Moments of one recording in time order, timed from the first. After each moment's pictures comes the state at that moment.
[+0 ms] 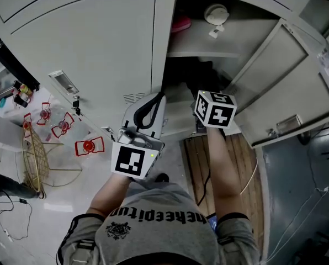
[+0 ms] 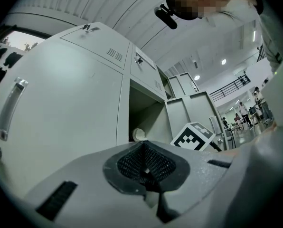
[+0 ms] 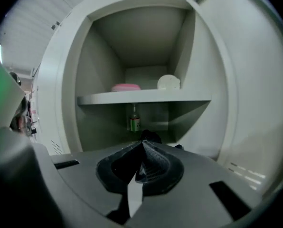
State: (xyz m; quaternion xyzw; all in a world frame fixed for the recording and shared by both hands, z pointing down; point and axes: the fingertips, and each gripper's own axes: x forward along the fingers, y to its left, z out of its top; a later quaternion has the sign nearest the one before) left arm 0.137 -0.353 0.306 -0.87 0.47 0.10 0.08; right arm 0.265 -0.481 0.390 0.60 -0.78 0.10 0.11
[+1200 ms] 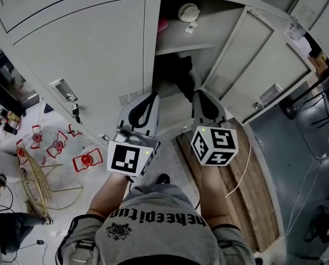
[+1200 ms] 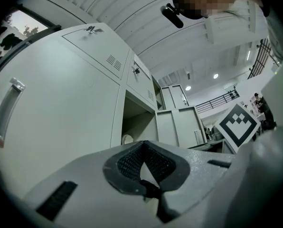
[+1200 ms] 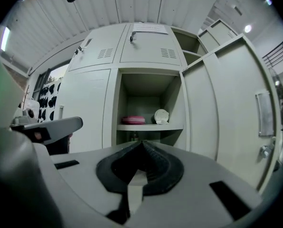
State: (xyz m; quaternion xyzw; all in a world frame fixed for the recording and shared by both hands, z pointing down) left arm 0.124 -0.317 0.288 -0.91 0.39 0.12 0.07; right arm 0.247 -0.333 0.321 0.67 -0.74 0.01 0.02
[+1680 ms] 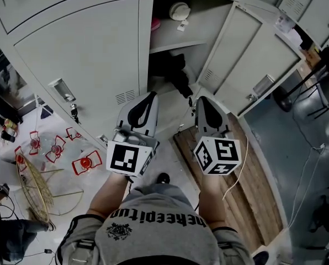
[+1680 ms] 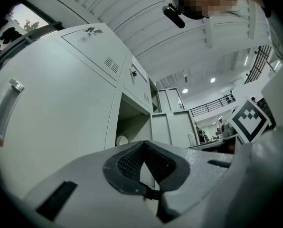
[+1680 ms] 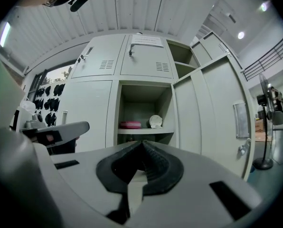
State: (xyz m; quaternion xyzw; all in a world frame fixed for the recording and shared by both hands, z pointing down) left arm 0.125 -0.299 0.285 -0.92 0.36 0.13 0.07; right arm 0.253 -0.282 0.311 0.69 -0.72 0.00 0.00
